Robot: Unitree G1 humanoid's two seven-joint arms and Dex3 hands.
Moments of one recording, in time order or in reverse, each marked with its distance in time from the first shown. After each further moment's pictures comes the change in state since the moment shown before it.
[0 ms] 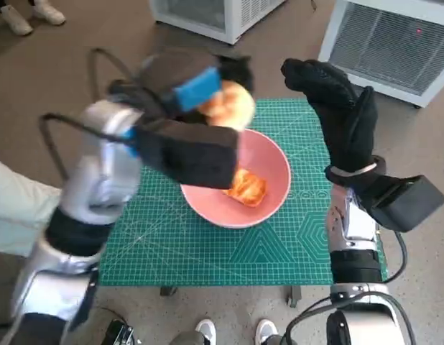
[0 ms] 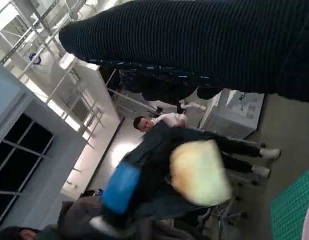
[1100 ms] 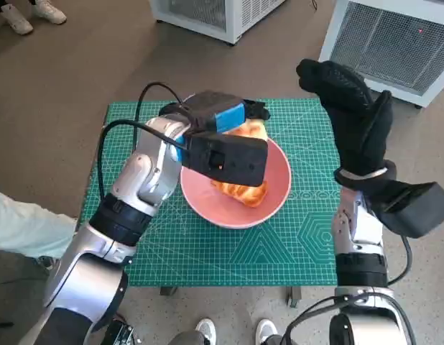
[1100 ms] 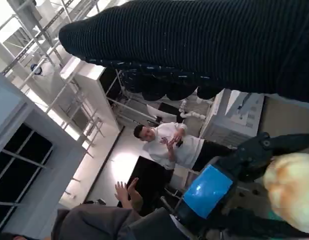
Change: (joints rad) left arm -0.018 -0.107 -0.085 0.334 -0.008 -0.068 0.035; right arm 0.022 -0.010 -0.031 -0.022 0.008 0.000 0.000
